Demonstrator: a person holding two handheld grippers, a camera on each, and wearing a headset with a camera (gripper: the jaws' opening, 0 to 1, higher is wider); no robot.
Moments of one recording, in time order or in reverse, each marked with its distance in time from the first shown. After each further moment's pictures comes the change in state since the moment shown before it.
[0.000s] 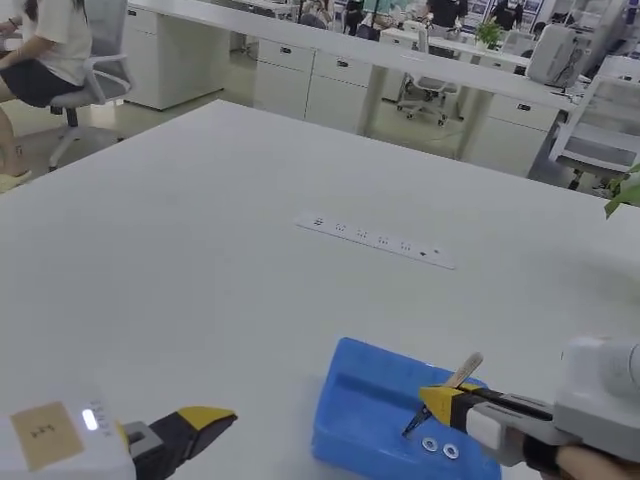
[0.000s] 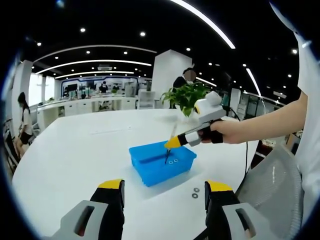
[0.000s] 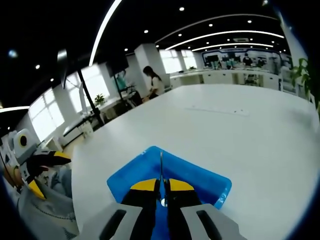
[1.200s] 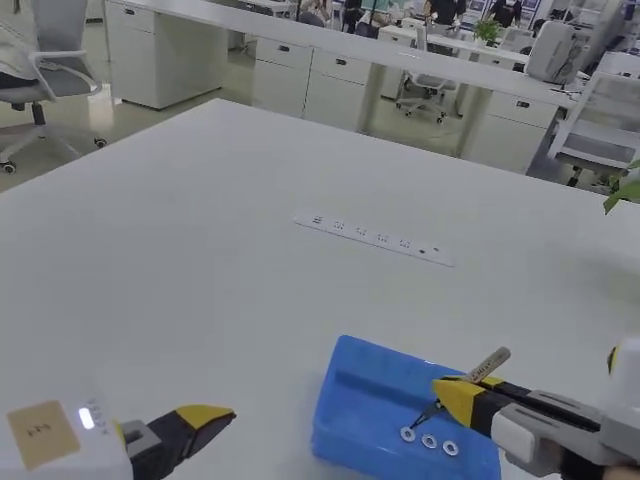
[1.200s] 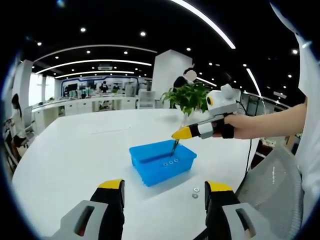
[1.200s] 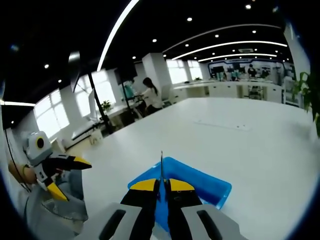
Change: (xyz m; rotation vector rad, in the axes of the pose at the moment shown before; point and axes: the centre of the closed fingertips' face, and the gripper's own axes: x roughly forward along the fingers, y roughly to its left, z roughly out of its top) left arm 0.000 0.000 0.000 -0.001 0.002 -0.001; right arm -0.041 0.033 0.022 -0.047 -0.095 0.035
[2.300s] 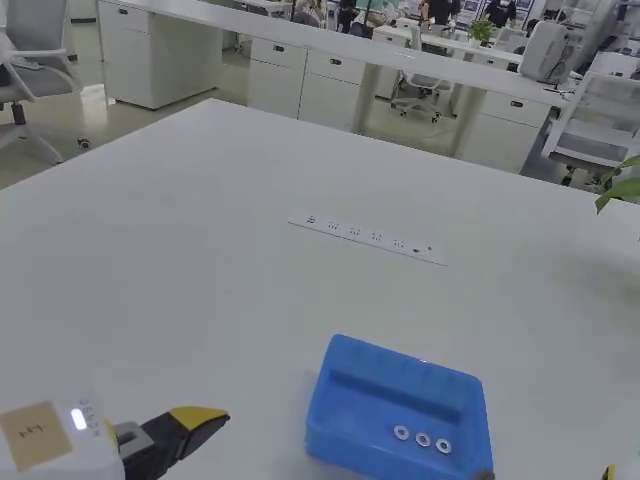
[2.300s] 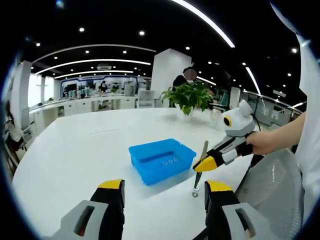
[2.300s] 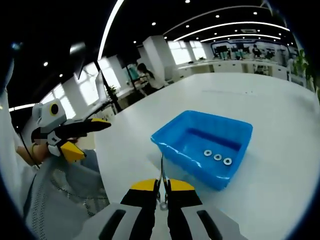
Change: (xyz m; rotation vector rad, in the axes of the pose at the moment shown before) left arm 0.000 0.000 -0.002 0.010 0.008 -0.001; right arm -0.020 0.045 -0.088 0.059 0.175 0.069
